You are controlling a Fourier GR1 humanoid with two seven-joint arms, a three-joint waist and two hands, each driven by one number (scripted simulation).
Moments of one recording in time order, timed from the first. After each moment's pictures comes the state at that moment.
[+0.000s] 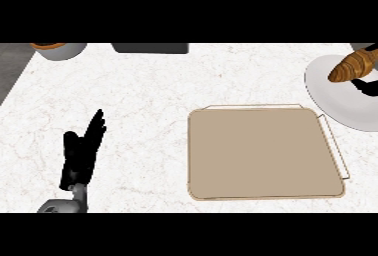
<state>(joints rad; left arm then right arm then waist) -0.04 0.13 -0.06 -1.48 -0.06 0.18 0.24 -0.74 -0.63 -0.32 -0.67 0.71 -0.08 -0.36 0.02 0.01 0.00</state>
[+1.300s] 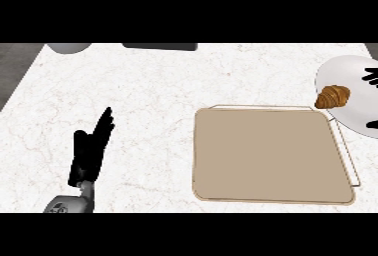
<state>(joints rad) -0.07 0.11 -0.08 -1.46 -0.08 0.16 0.22 -0.87 -0.77 -0.29 -0.13 0.81 0.15 -0.65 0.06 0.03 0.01</state>
